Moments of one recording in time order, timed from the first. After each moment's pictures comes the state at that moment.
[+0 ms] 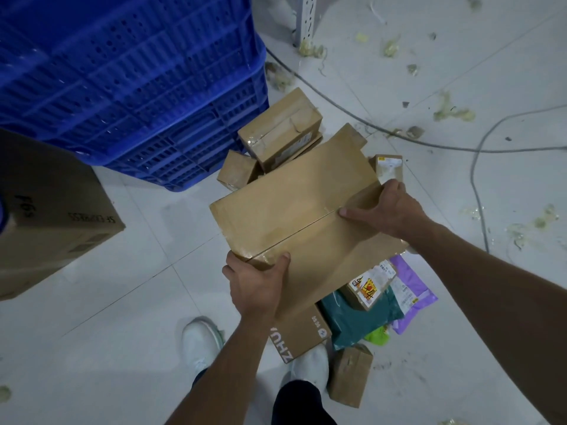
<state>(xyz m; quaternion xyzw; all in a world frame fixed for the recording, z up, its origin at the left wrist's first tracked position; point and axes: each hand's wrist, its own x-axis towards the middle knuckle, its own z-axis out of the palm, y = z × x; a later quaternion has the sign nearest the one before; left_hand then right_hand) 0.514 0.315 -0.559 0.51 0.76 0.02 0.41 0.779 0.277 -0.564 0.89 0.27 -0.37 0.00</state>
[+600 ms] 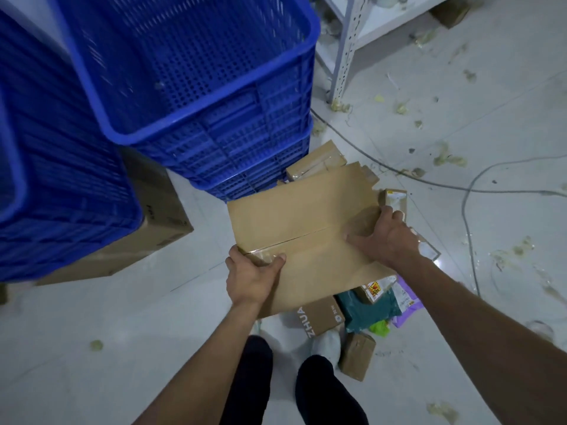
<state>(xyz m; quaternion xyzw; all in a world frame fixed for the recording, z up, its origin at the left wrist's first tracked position) 0.441 0.373 -0.360 0.55 0.74 0.00 0.40 0.694 0.299 -0.367 0.89 0.30 -0.34 0.02</state>
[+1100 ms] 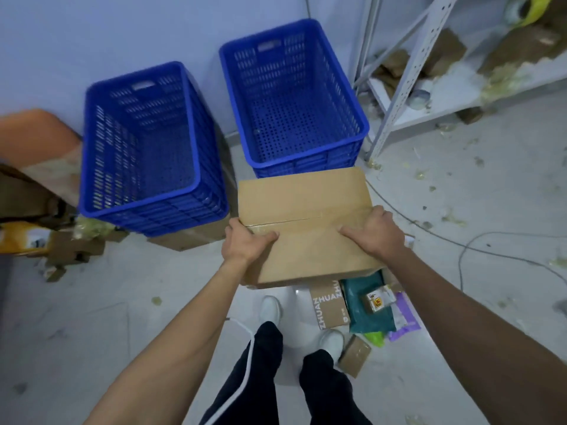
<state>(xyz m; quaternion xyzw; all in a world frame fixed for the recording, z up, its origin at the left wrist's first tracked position) 0.324 0.392 -0.087 0.54 0.75 0.05 0.38 0.592 0.314 -0.092 0.86 0.38 -0.34 -0.07</state>
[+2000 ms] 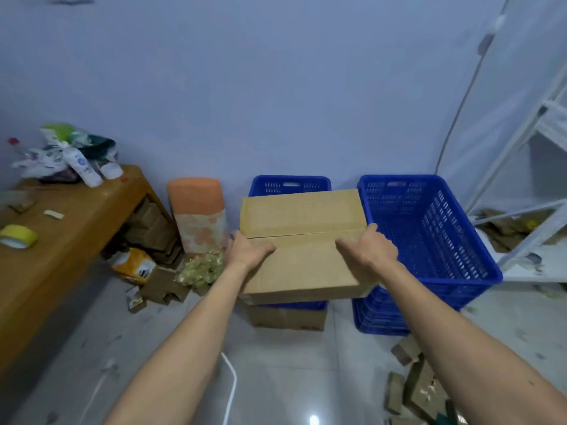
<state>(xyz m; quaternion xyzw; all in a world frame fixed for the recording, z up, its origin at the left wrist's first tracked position) -0.066 0.561 0.040 0.46 0.79 0.24 0.33 0.229 0.523 0.100 0.81 0.55 -0.20 -0.10</state>
